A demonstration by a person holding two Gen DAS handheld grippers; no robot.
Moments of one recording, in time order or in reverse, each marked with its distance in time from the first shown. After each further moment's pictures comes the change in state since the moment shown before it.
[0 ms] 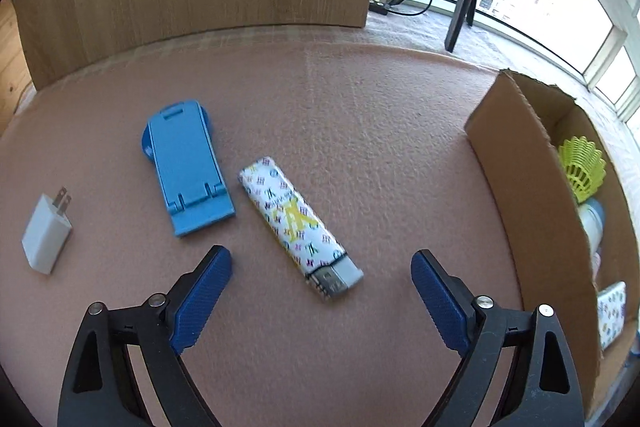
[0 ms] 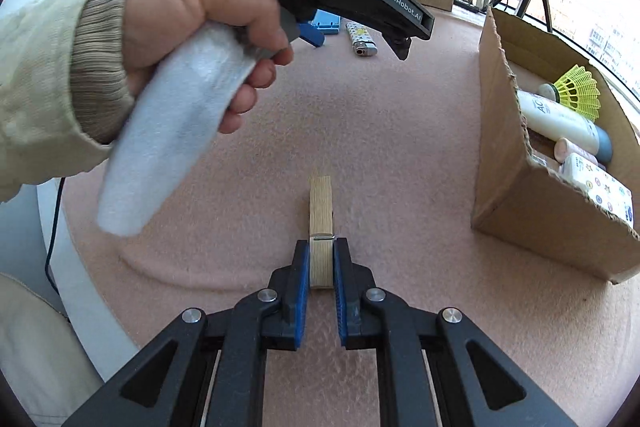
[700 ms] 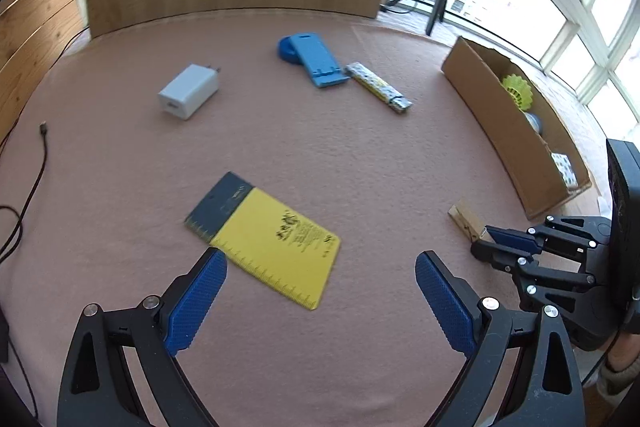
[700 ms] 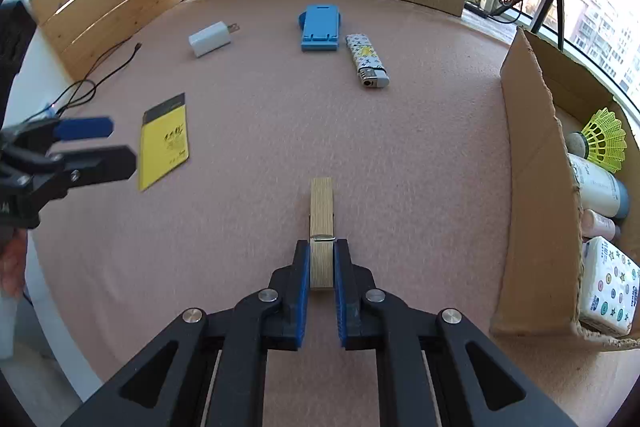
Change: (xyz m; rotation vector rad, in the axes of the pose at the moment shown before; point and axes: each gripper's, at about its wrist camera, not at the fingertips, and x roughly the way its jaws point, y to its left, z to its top) left arm -0.111 0.108 -0.132 0.037 -0.007 -0.155; right arm 0.037 0.014 0.059 -0.034 0.067 -0.055
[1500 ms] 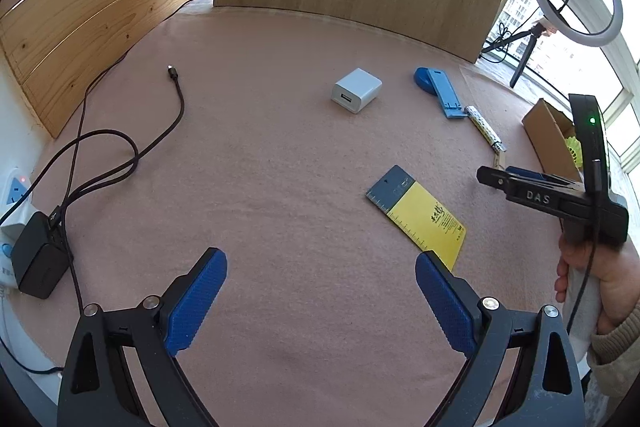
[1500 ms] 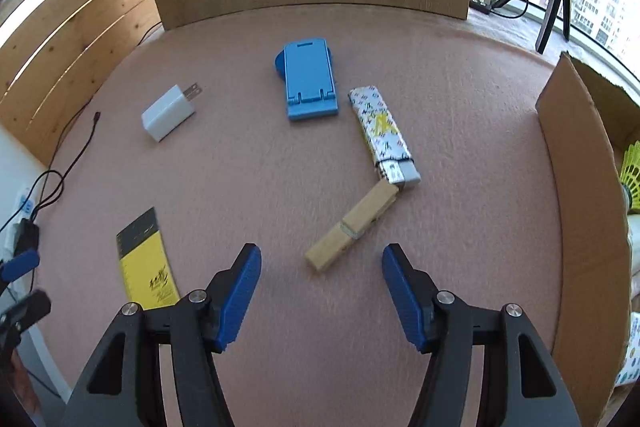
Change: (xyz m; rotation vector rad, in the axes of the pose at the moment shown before) left arm -0.064 0.103 -0.042 -0.262 -0.055 0.165; right arm 0.058 0.010 0.103 0.195 -0.009 -0.058
